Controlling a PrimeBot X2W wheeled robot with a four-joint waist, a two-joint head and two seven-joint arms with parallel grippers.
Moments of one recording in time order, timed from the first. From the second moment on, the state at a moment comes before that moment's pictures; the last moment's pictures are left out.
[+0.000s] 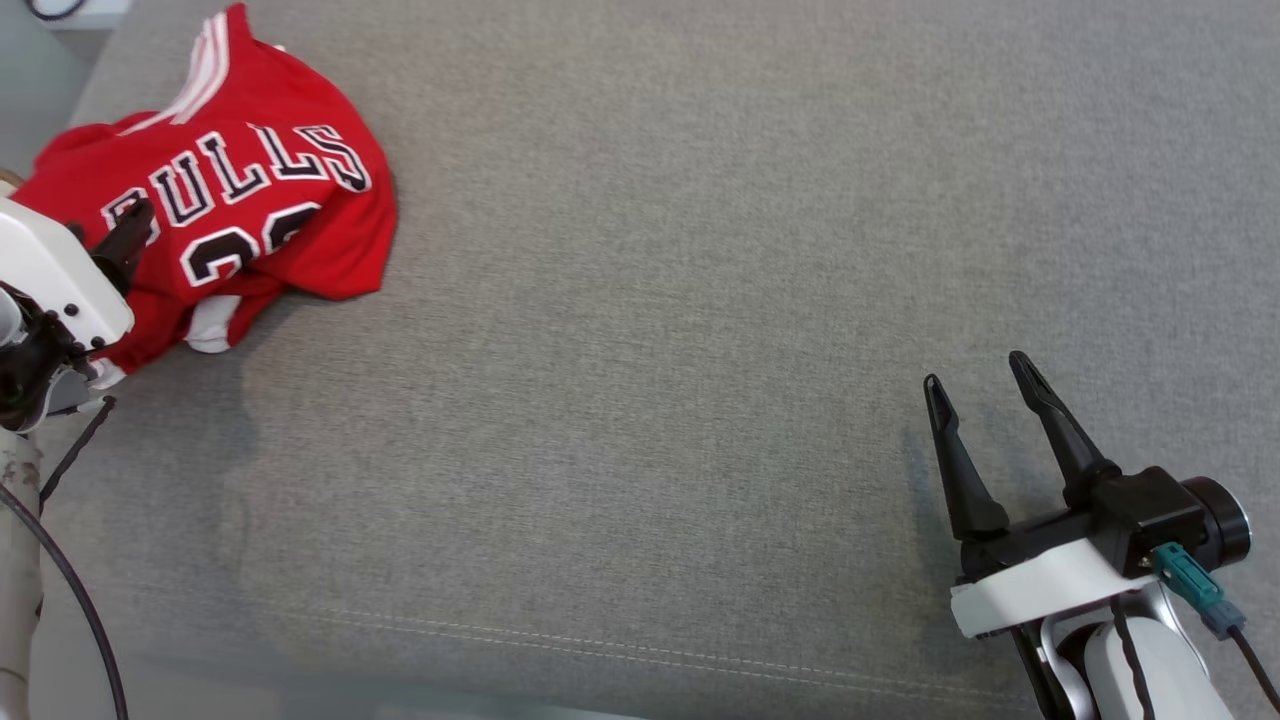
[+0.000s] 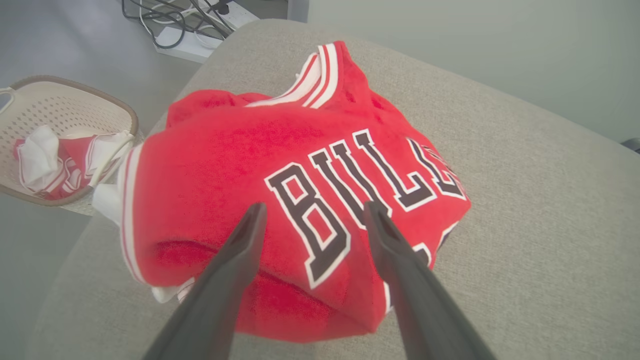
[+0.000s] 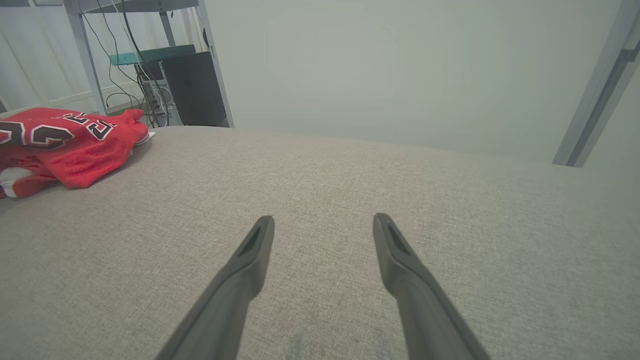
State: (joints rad) left arm -0.84 0.39 -0.03 0.82 -0.61 -0.11 0.43; right arm -0.18 -0.07 0.14 0.14 0.07 0.13 -0.23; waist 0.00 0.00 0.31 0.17
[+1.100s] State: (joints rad) left arm -1.03 0.47 -0.08 0.81 -0.56 -0.11 0.18; right arm -0.22 -0.06 0.12 0.14 0.07 0.13 -0.24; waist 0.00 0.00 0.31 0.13
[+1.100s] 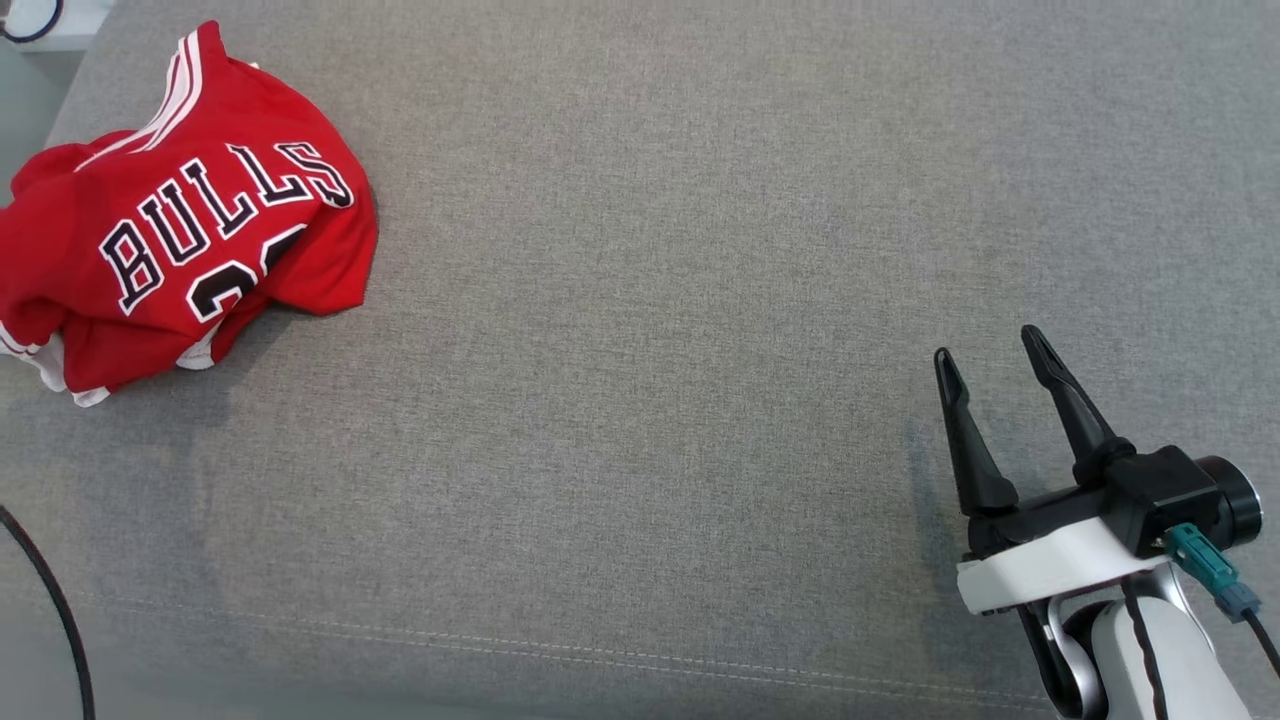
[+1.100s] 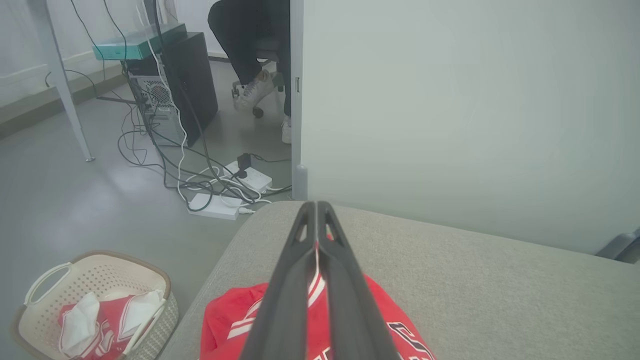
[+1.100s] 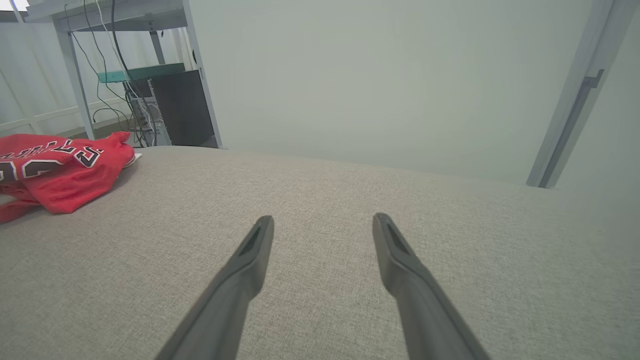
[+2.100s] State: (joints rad) left arm 0.00 0.25 -0.07 0.03 -0.48 0.24 -0.18; right arm -0.09 -0.06 0.11 0.14 0.06 0.13 -0.24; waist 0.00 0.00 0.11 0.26
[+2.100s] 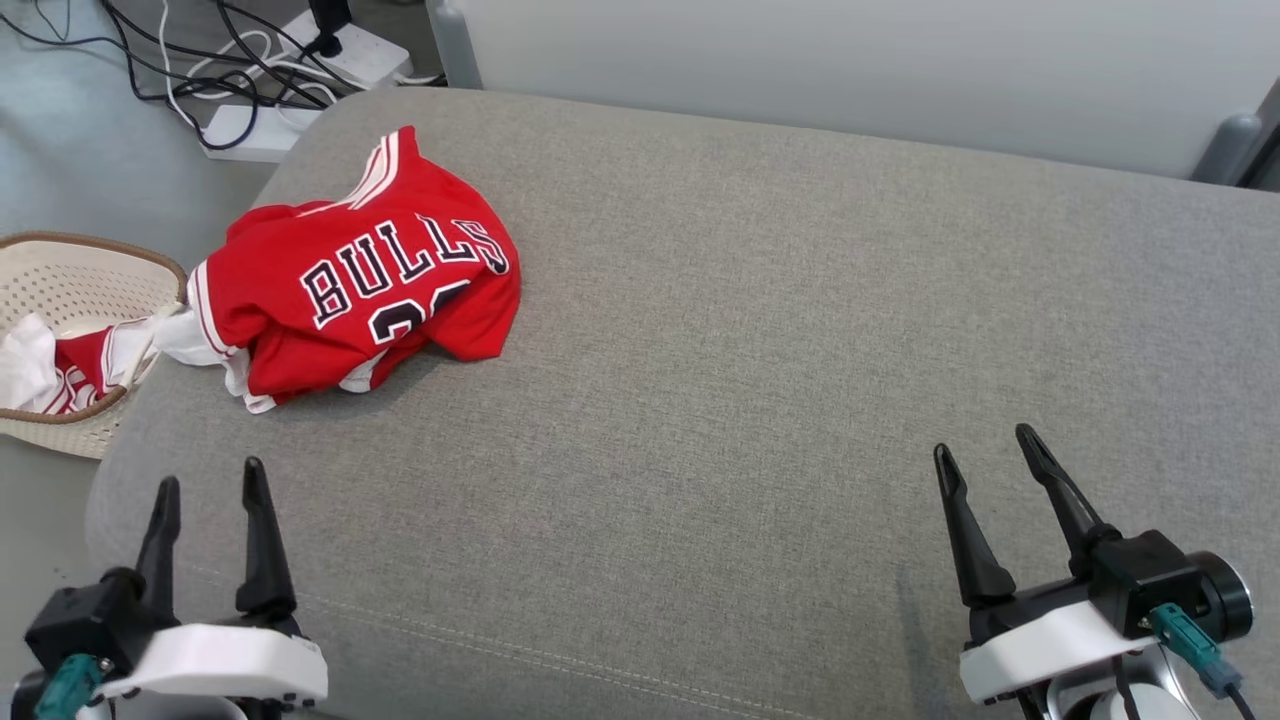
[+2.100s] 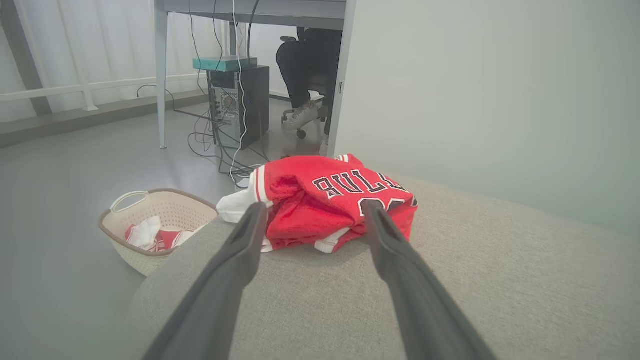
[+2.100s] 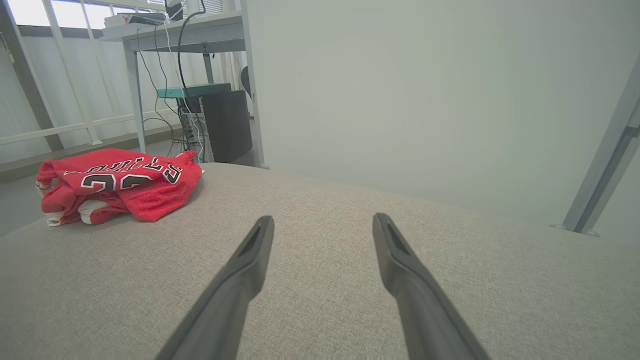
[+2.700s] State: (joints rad) left arm 0.06 0.20 -0.14 0.08 -0.47 0.20 -0.23; right arm -0.01 -0.04 0.10 0.15 0.10 0.13 -0.23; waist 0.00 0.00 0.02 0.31
